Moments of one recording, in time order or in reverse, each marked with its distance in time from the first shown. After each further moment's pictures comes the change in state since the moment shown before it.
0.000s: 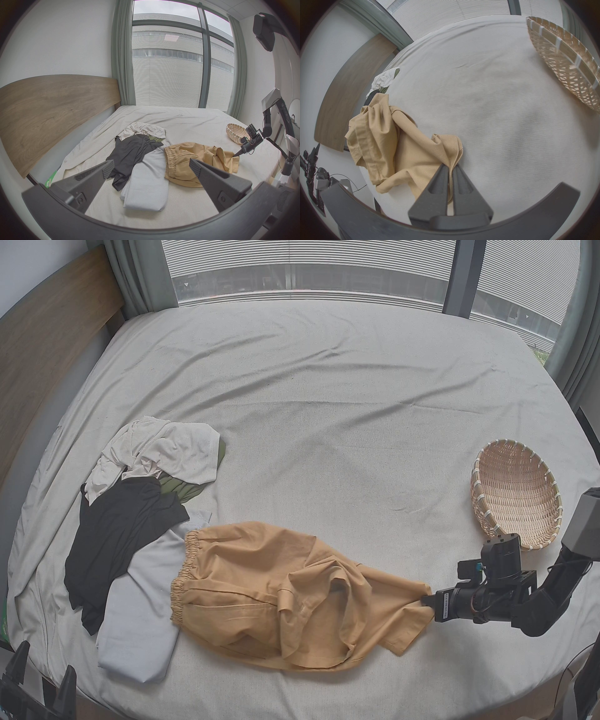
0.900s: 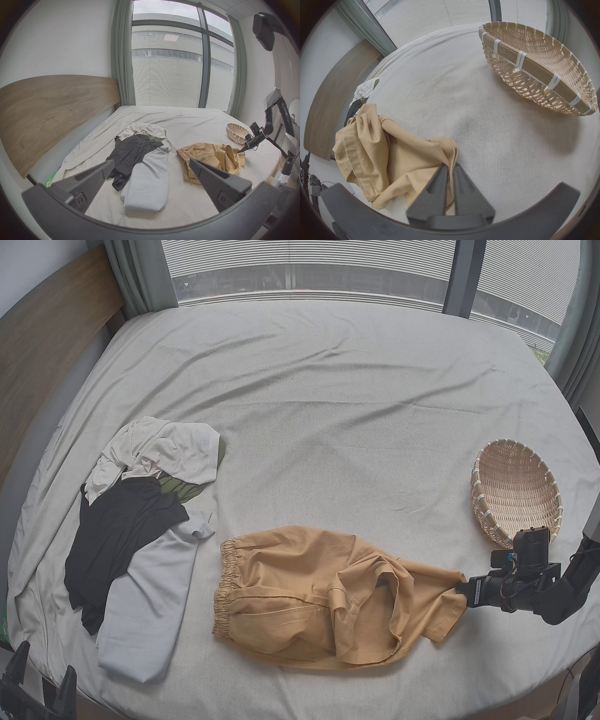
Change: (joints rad) left arm 0.000 0.000 0.000 0.000 -0.001 0.002; right arm -0.173 -0.044 0.027 -0.006 -0.001 -0.060
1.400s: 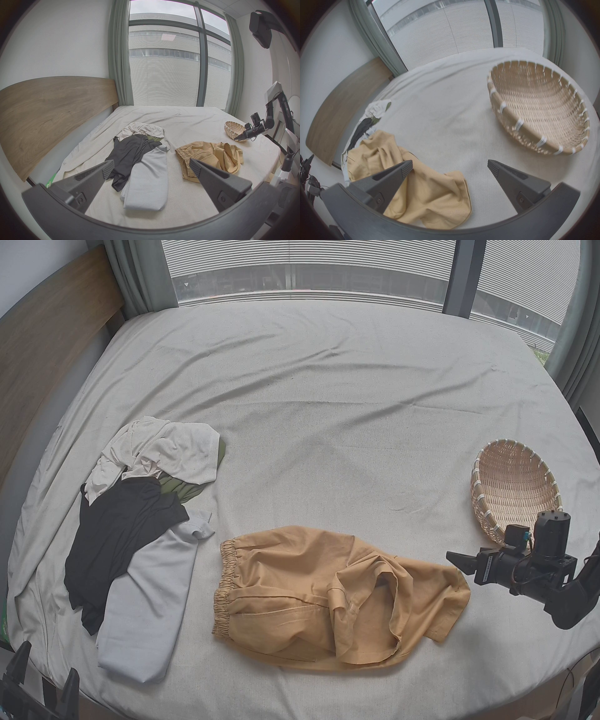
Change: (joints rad) left arm -0.003 0.000 0.000 0.003 -0.021 0.026; right arm 0.027 -0.153 0.061 -0.210 0.004 0.024
